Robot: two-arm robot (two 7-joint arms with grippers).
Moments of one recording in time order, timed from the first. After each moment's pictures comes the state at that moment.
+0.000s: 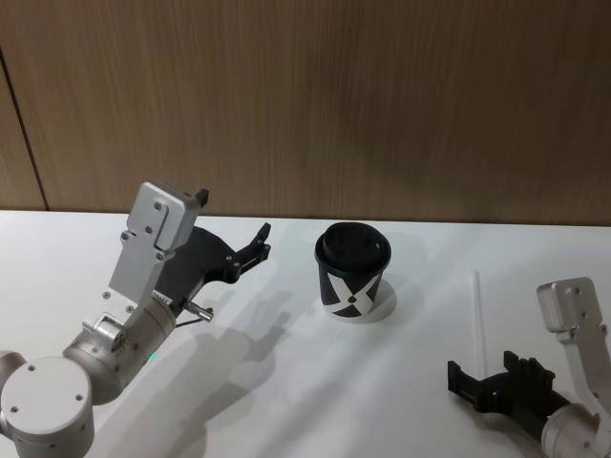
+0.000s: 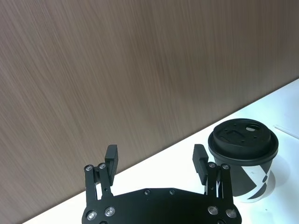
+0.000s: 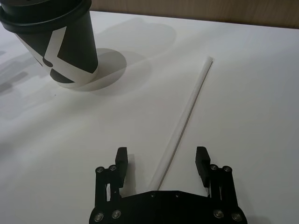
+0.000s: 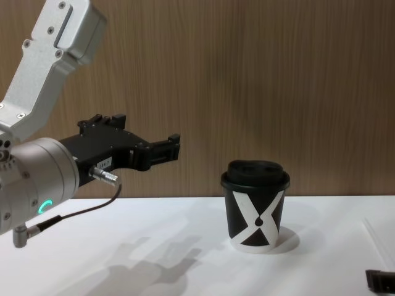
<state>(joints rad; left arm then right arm) -0.24 0.38 0.45 -1.63 -0.20 0.01 -0.01 -0.08 0.26 -0.12 -1.80 0.19 0.60 0.13</state>
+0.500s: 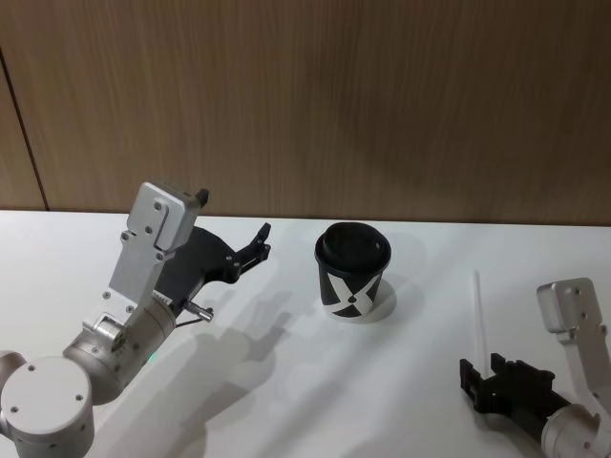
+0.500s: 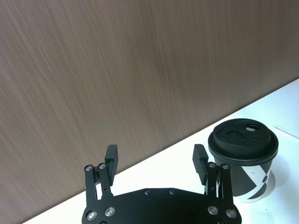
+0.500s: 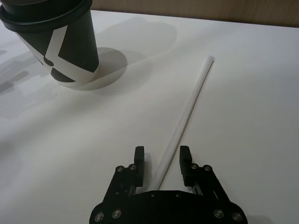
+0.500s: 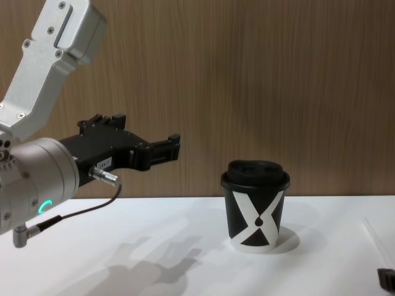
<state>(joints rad) -0.24 0.38 0.45 -1.63 -0.20 0.01 -0.01 -0.08 0.26 -0.12 -1.80 0.18 0.60 0.14</state>
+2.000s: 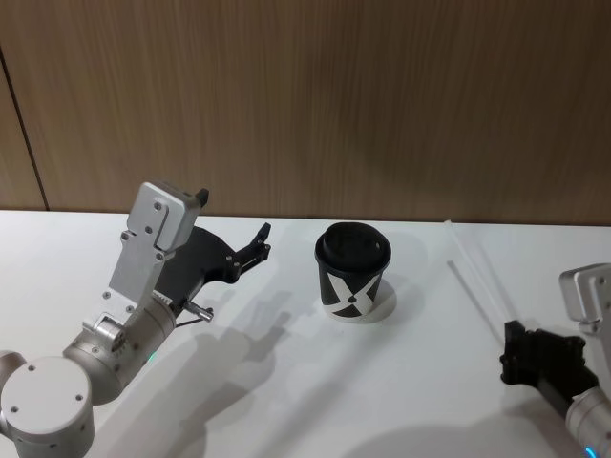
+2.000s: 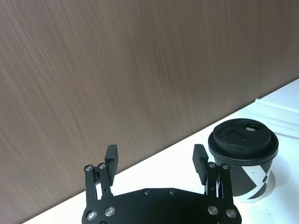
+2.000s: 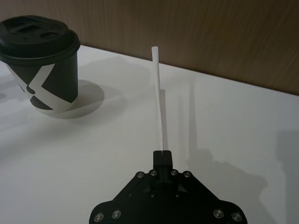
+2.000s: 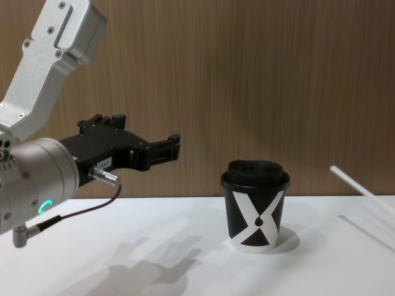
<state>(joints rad) -0.24 0.38 0.45 -1.63 -0.20 0.01 -0.01 -0.09 0.30 -0.12 -1.81 0.09 0.42 0.11</state>
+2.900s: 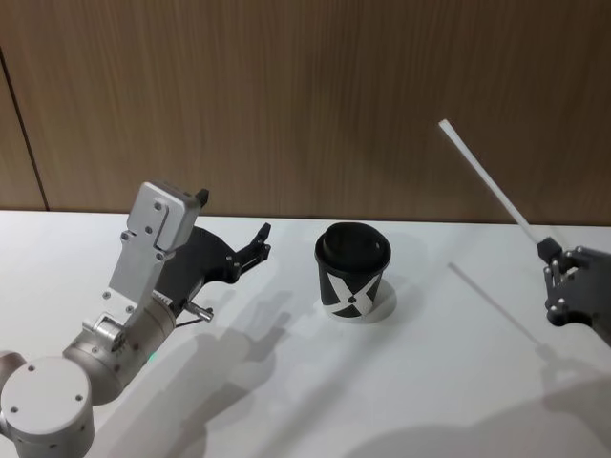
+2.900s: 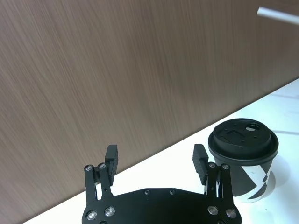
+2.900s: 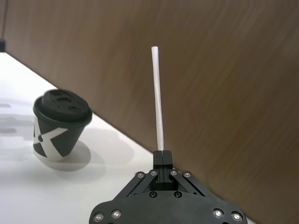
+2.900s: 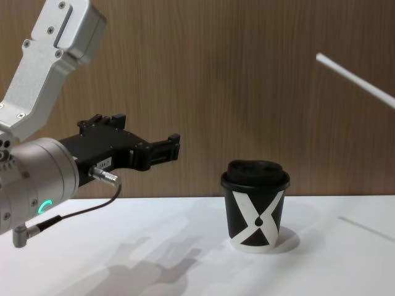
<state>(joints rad) -0.24 0.38 0.45 -1.63 -0.20 0.01 -0.01 -0.07 0.50 -0.06 -1.82 0.04 -0.02 0.28</state>
